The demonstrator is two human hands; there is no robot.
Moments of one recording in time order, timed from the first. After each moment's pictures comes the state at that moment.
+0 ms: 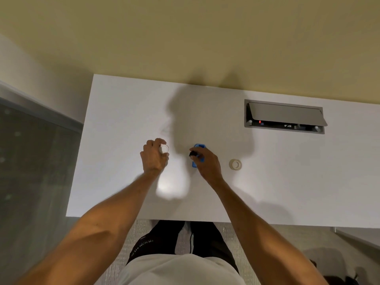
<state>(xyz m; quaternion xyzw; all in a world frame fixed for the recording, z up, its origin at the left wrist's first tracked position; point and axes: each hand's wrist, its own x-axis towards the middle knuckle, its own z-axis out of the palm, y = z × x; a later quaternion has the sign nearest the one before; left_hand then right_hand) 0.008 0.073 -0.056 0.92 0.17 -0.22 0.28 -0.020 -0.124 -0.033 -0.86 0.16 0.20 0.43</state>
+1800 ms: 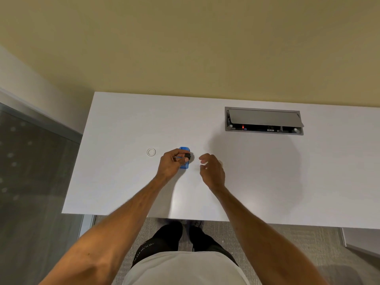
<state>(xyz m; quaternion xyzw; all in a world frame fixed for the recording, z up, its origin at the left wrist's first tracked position) -0.041 -0.044 0.010 0.78 0.17 -0.22 0.56 -0.070 -0.219 -0.007 -0.92 0.14 0.15 0.34</state>
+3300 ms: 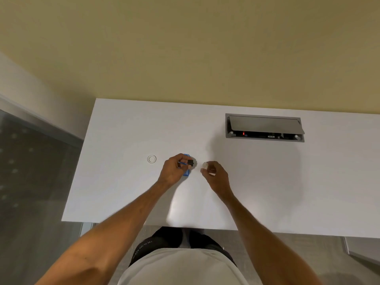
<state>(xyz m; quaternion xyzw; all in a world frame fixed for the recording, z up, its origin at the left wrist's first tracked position) -0.028 -0.046 0.011 0.83 0.10 -0.24 0.49 -0.065 -0.237 -0.002 -0.82 0.21 0.16 0.51</state>
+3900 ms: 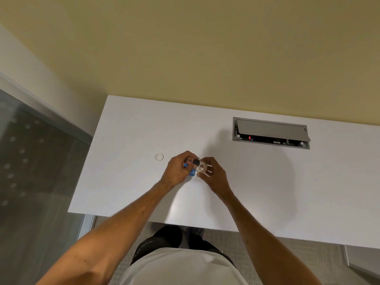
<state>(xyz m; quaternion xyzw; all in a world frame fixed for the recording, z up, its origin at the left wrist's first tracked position) -0.039 -0.030 0.027 0.85 0.02 -0.19 0.49 -0.066 -0.211 0.018 -0.80 0.11 0.18 0.56</state>
